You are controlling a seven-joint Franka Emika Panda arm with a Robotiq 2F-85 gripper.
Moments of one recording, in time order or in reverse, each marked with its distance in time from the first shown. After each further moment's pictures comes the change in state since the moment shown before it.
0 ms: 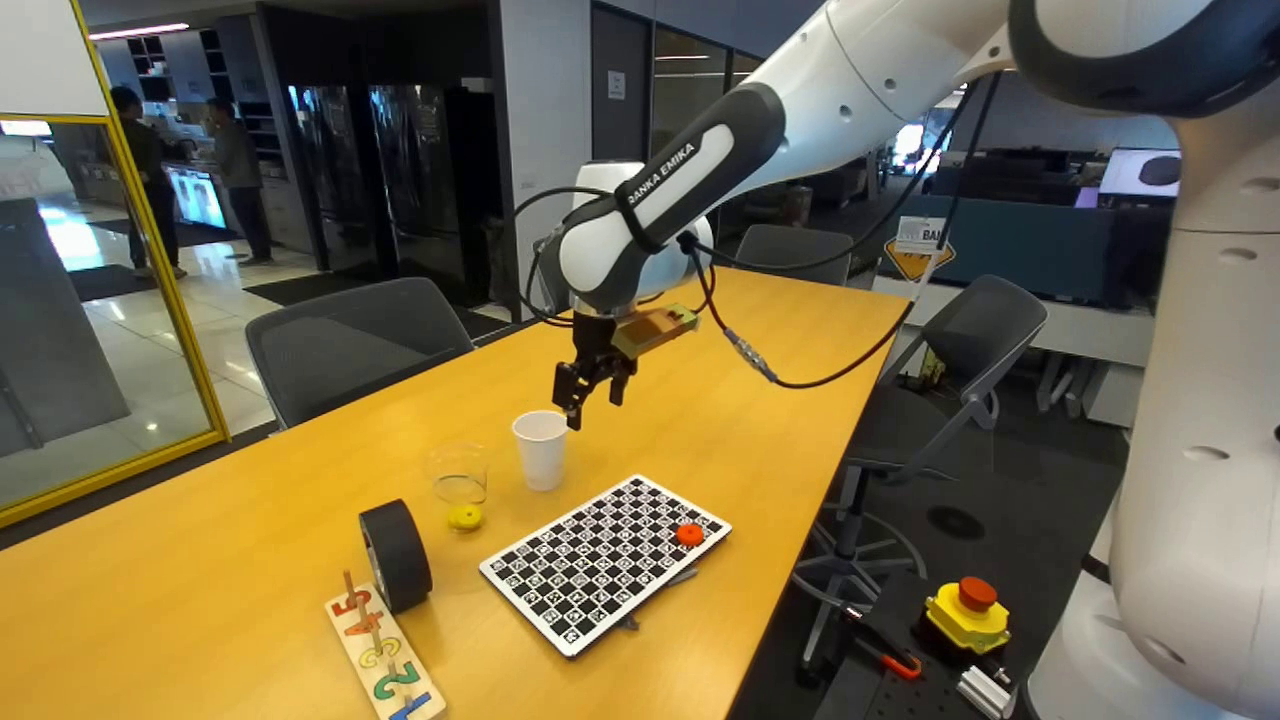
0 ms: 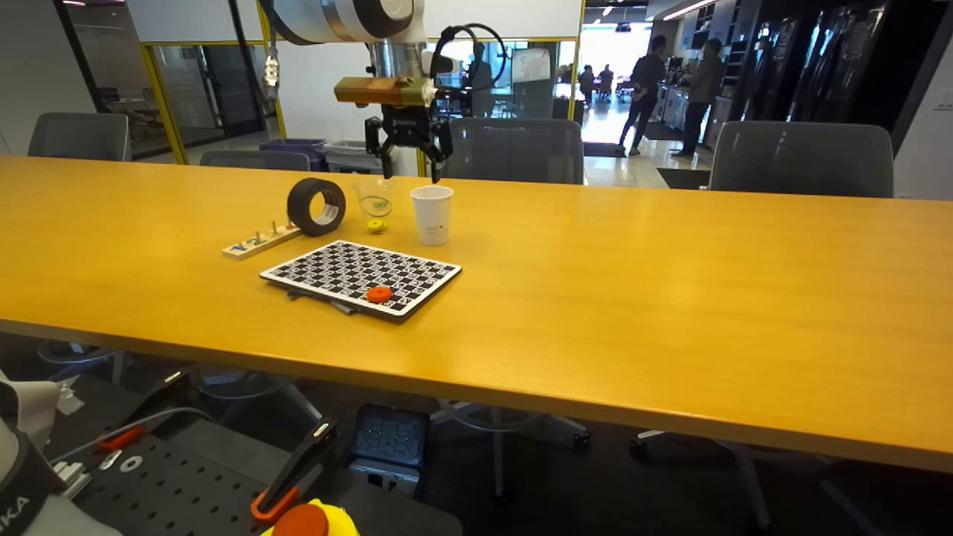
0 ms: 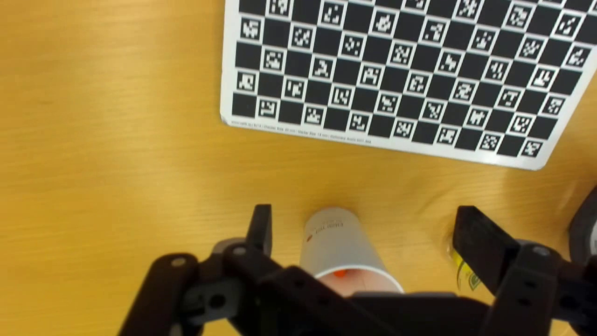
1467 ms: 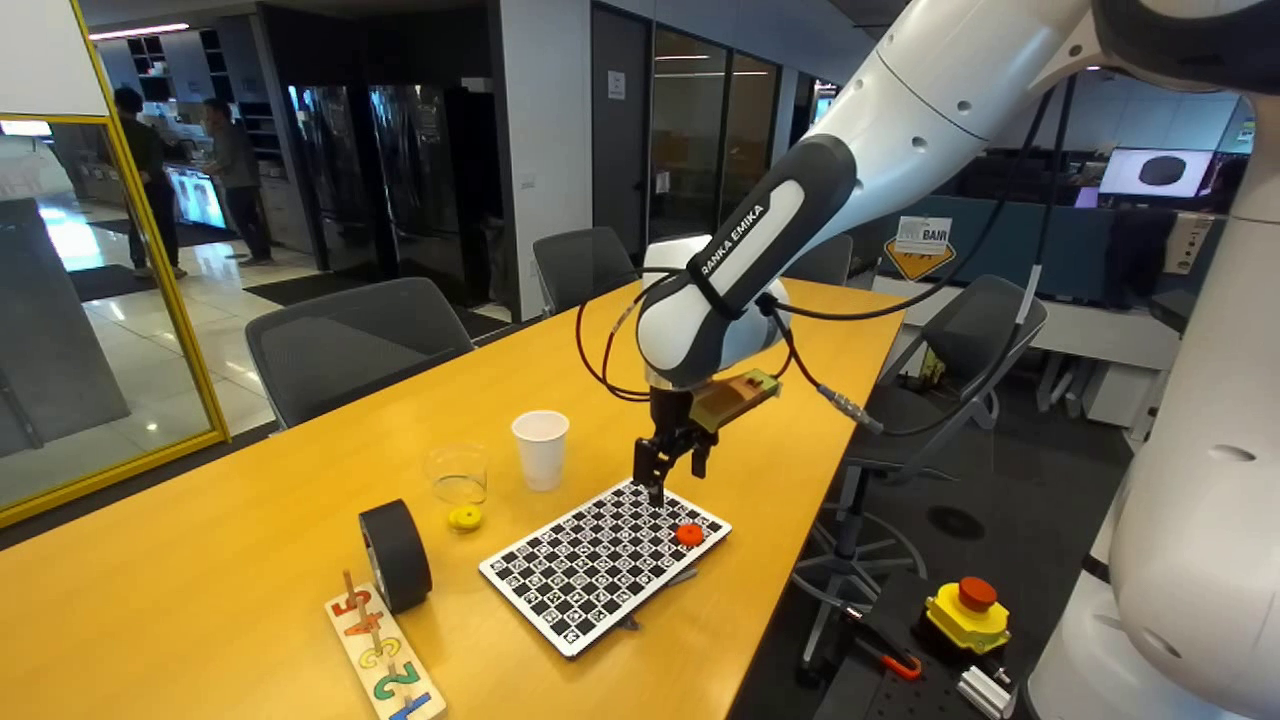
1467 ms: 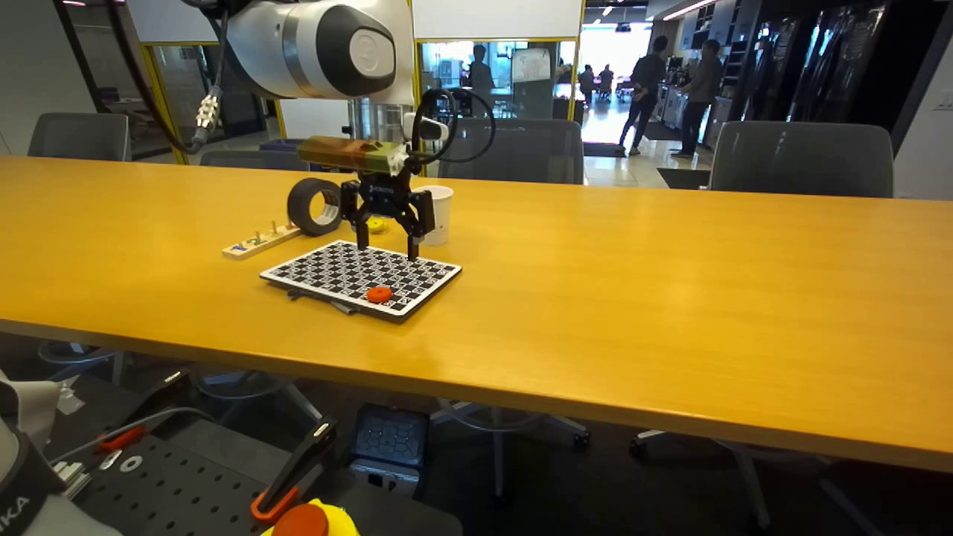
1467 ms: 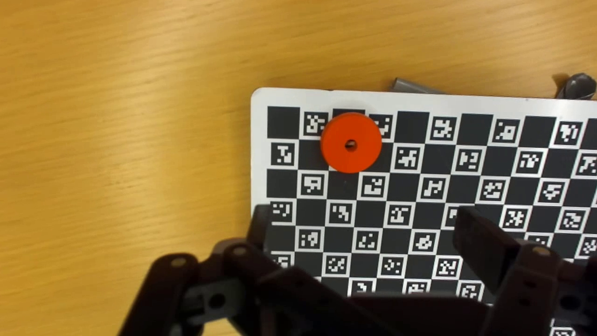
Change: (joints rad) arm -0.005 -0.104 -0.061 -0.347 0.002 0.081 0.045
